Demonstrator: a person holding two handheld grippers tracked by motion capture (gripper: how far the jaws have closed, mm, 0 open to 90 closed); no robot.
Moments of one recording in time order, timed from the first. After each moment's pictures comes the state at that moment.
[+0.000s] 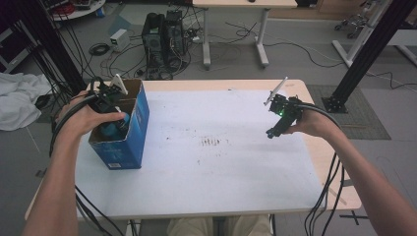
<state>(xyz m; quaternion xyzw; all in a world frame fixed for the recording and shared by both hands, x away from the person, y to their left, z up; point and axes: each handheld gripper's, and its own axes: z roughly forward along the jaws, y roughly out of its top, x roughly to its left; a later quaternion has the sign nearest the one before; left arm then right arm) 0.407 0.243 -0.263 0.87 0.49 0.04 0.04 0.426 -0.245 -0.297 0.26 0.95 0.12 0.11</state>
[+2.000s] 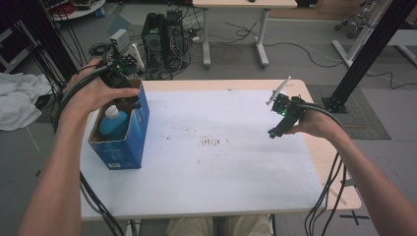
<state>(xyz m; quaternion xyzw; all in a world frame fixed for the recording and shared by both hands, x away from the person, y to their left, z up) 0.410 0.189 -0.184 0.89 0.43 0.12 0.06 0.421 -0.249 -0.292 0.25 0.95 0.13 0.12</state>
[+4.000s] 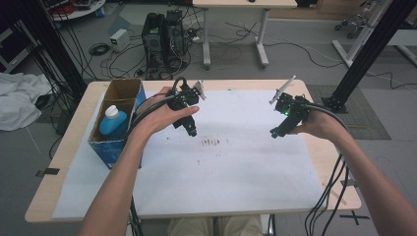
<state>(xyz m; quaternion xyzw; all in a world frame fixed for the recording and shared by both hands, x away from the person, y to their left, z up) 0.419 0.065 -0.262 0.95 0.29 0.04 0.09 0.412 -0.253 -0.281 0.26 0.95 0.13 0.13</state>
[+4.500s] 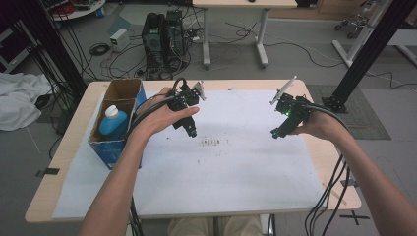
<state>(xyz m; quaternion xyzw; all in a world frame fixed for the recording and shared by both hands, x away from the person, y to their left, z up) 0.413 0.061 -0.266 0.95 0.29 0.04 0.09 0.409 -0.254 -0.281 0.26 0.95 0.13 0.13</state>
